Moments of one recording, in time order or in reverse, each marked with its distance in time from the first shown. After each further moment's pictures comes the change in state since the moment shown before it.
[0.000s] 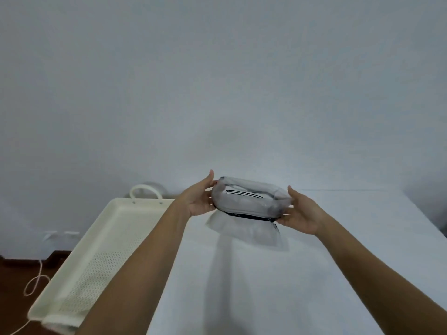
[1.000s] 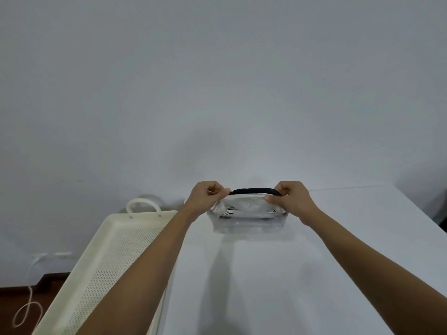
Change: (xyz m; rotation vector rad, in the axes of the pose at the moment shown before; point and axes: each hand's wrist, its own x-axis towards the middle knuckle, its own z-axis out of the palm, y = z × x) left_hand 0.000 0.012 -0.001 0.779 0.037 0.591; right_hand 0.005 -0.011 0.038 -0.795 0.200 -0.568
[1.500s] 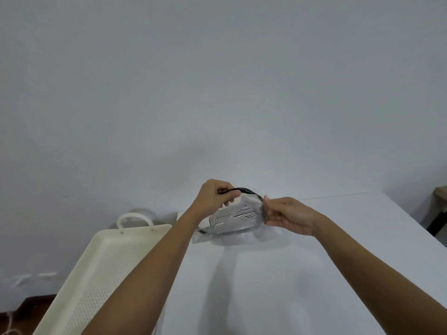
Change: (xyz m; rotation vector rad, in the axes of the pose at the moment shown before) left_hand 0.024 0.032 0.015 0.077 -0.109 0.178; right_hand -0.001 -0.003 -0.011 0.452 -0.426 0.237
